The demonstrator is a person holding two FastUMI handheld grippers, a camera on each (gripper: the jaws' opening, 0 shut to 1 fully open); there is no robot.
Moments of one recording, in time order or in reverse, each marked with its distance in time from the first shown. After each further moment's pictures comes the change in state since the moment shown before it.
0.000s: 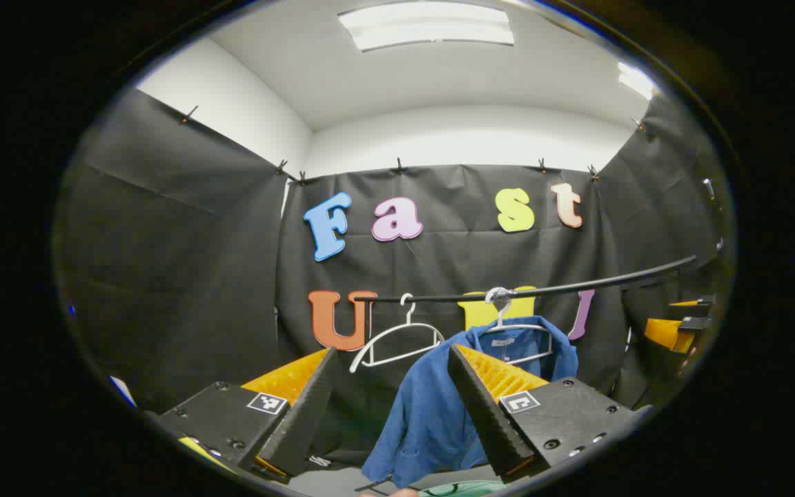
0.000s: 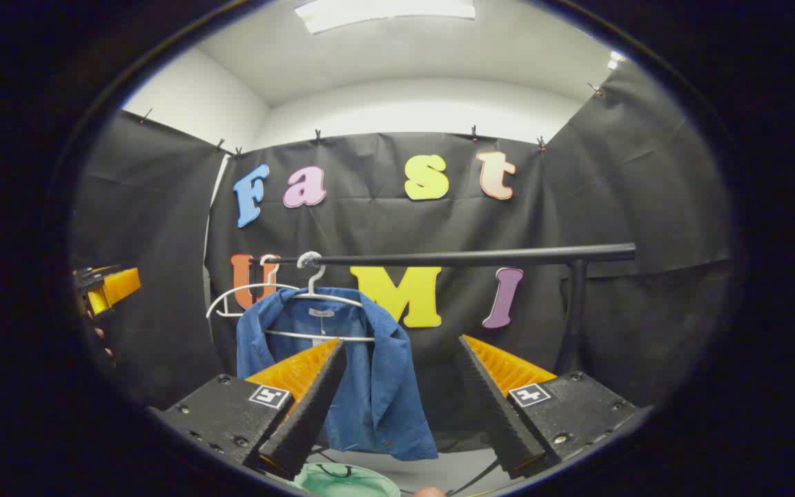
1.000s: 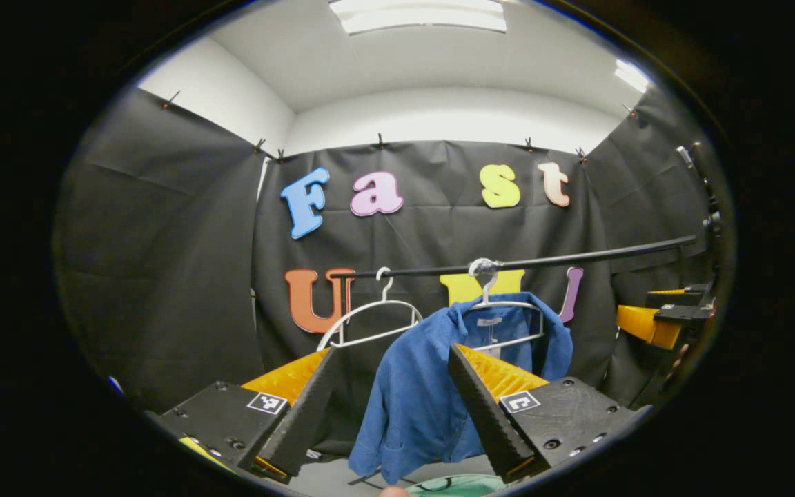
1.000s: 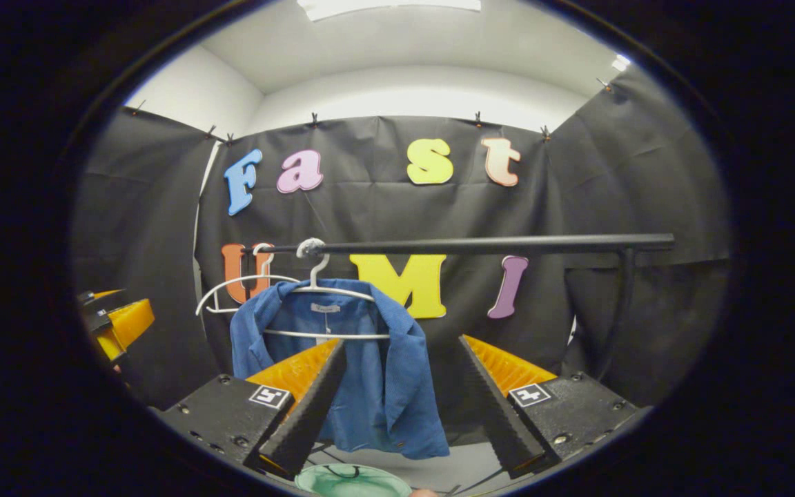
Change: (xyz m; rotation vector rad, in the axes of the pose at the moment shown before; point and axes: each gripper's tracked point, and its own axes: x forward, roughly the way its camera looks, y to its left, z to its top) left arm 0.032 -0.028 -0.044 -0.007 0.093 -0.088; right arm 0.043 0.025 -0.011 0.016 0.067 -0.061
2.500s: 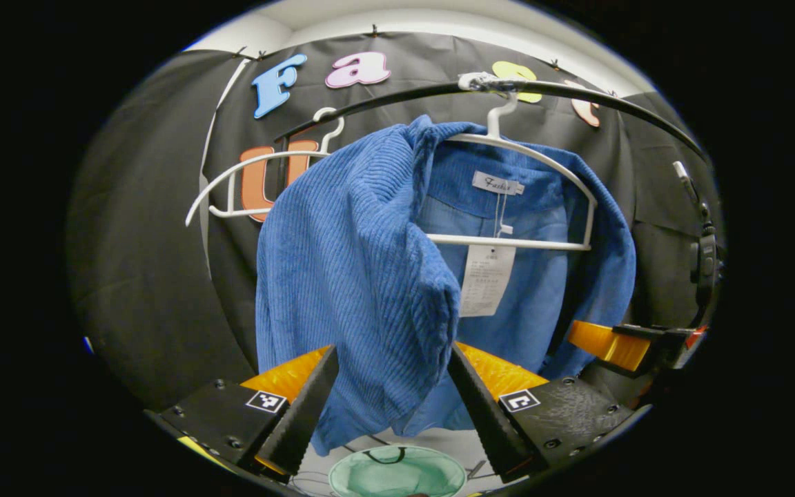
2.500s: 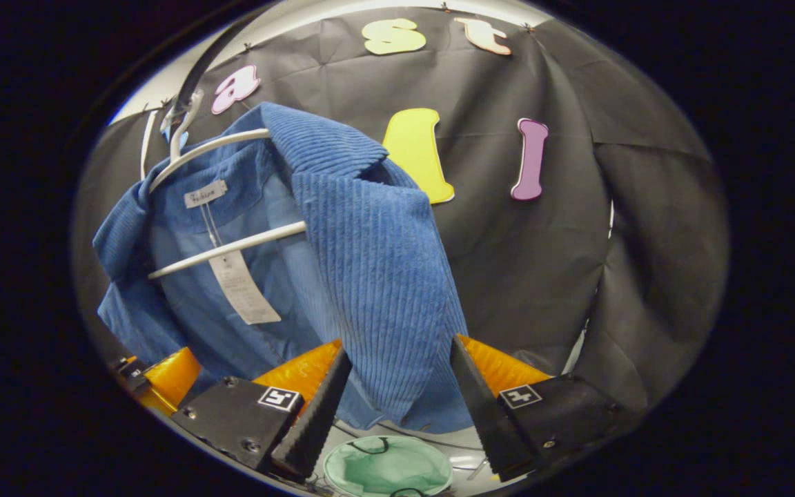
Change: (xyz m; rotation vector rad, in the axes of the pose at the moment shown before) left arm 0.155 -0.095 -0.179 -0.121 0.386 0.005; right arm 0.203 -0.024 -0.165 0.183 0.422 0.008
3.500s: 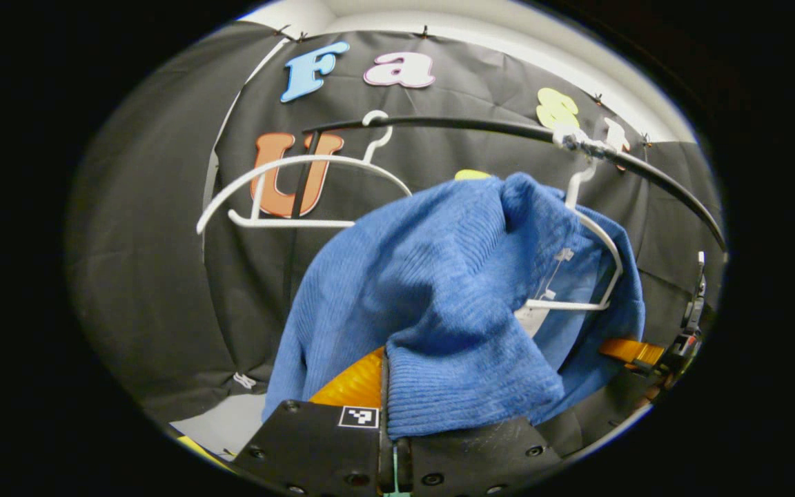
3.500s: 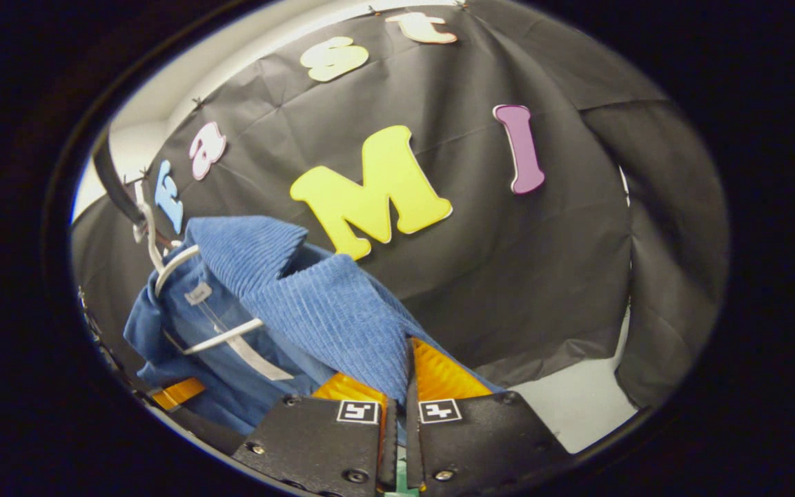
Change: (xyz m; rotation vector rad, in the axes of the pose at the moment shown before) left arm 0.003 0.049 0.051 -0.157 -0.014 -0.055; right arm -0.003 -0.043 0.071 0.247 -0.051 0.146
